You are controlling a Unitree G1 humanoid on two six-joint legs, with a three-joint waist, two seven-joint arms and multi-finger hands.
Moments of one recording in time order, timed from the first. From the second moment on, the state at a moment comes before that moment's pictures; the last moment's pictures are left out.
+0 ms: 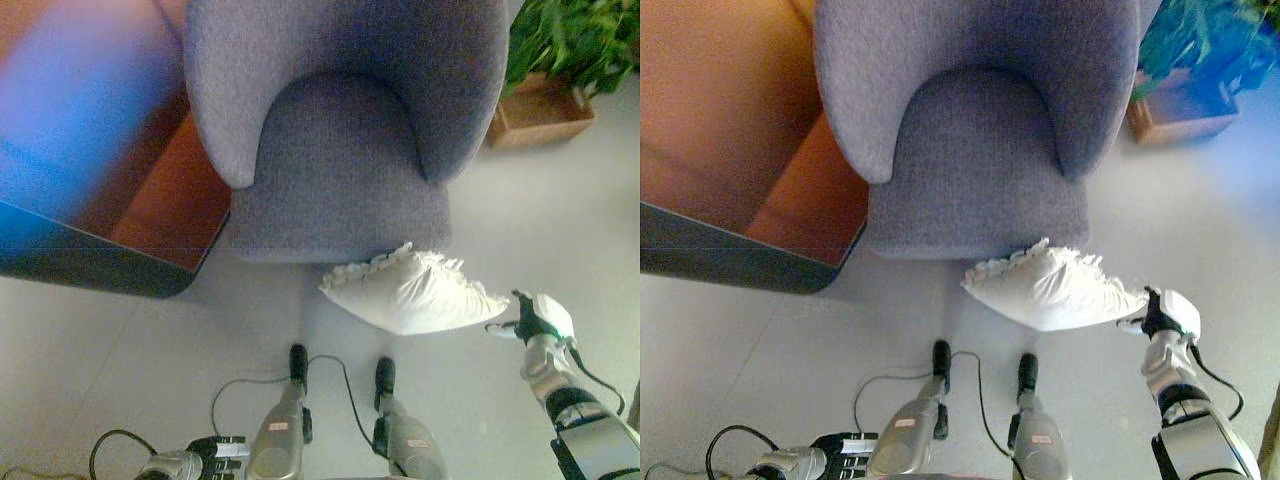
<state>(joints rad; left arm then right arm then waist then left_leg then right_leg) -0.17 0.37 -0.22 1.26 -0.24 0.16 -0.31 -0.49 -0.63 0.28 1.15 -0.28 -0.01 -0.37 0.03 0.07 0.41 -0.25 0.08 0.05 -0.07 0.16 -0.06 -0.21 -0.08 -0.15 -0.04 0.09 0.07</state>
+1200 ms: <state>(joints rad) -0.25 0.34 -0.32 1.16 -0.41 0.16 -0.27 -0.92 -0.74 0.40 0.96 -0.05 0.04 -0.17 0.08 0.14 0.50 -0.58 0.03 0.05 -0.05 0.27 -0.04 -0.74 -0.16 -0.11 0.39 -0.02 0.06</state>
